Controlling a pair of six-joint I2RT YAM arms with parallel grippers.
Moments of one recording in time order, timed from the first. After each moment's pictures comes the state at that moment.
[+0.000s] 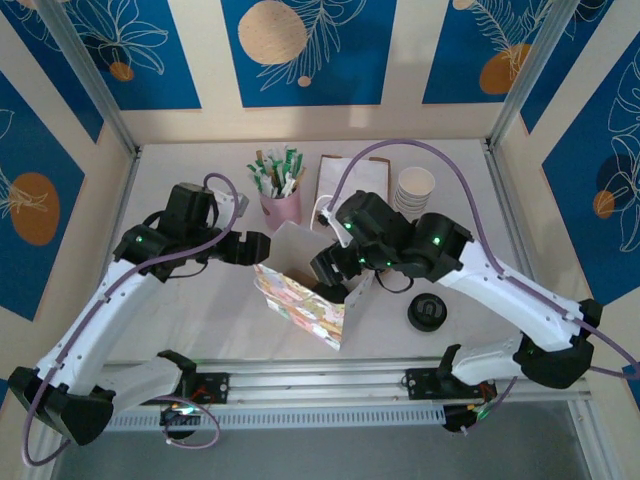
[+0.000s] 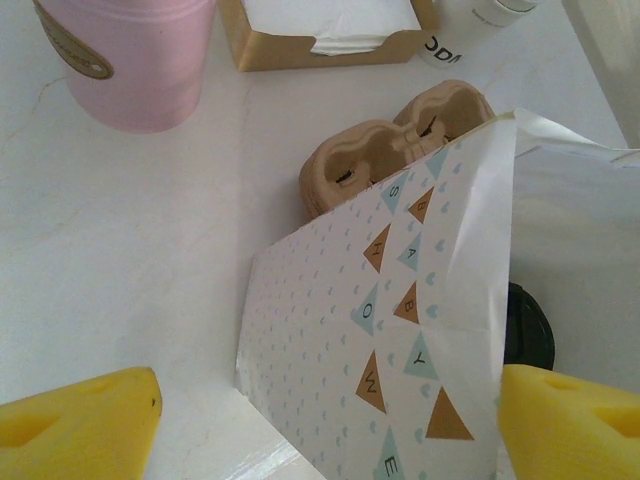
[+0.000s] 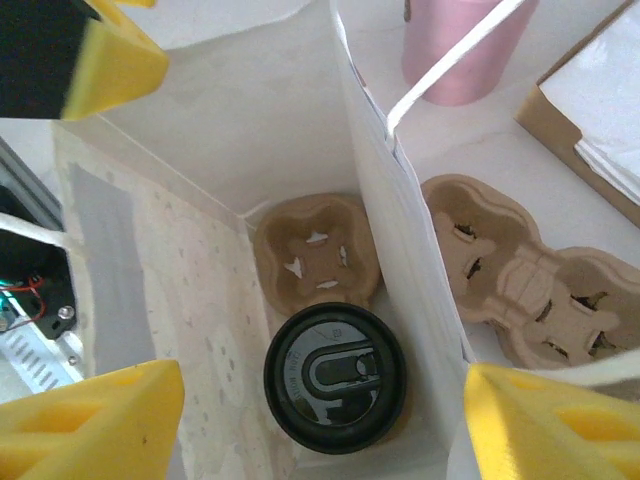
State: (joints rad) left arm -0.46 1.08 1.21 -0.96 0.31 -0.26; right arm 1.03 1.29 1.56 -1.13 0.09 0.30
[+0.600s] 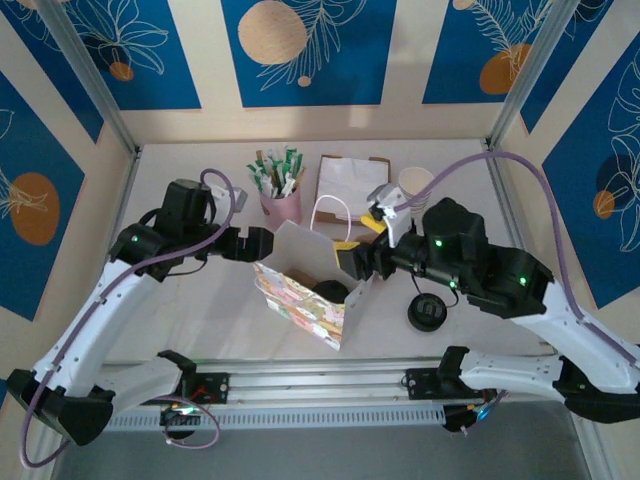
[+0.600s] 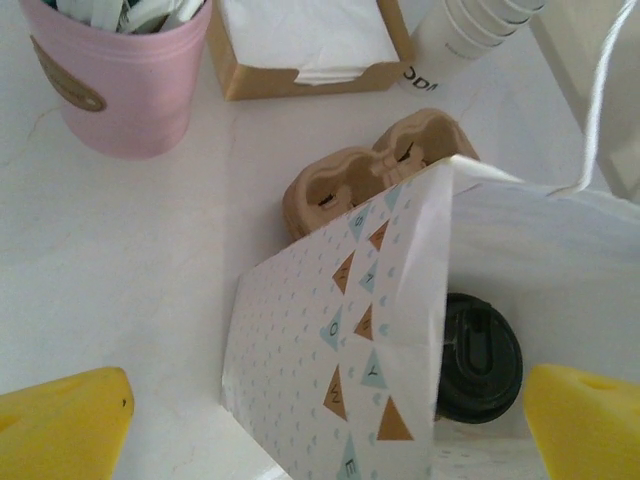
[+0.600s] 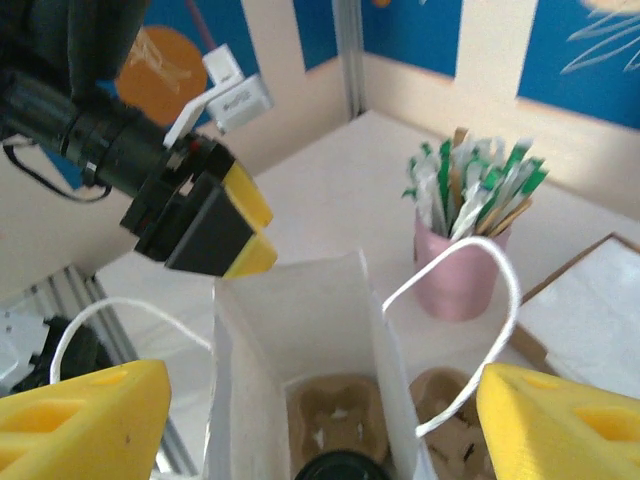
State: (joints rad) left arm -0.47 1.08 1.26 -0.95 0.31 -0.28; right arm 1.03 0.92 1.38 -0.75 0.13 0.17
